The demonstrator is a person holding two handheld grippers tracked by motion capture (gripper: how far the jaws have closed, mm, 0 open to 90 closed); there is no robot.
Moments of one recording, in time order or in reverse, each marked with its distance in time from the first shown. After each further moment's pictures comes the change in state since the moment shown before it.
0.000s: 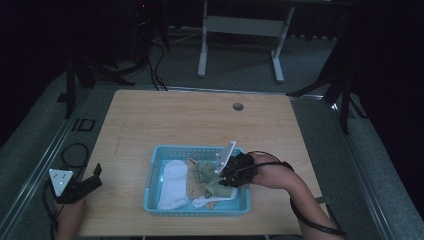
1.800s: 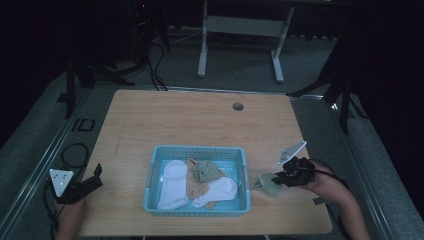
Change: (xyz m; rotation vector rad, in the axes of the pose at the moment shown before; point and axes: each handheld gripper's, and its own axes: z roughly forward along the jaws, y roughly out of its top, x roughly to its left) left arm -0.002 0.000 0.000 -0.005 -0.004 0.014; right arm -0.015 -0.164 -0.025 -0.032 -0.085 0.414
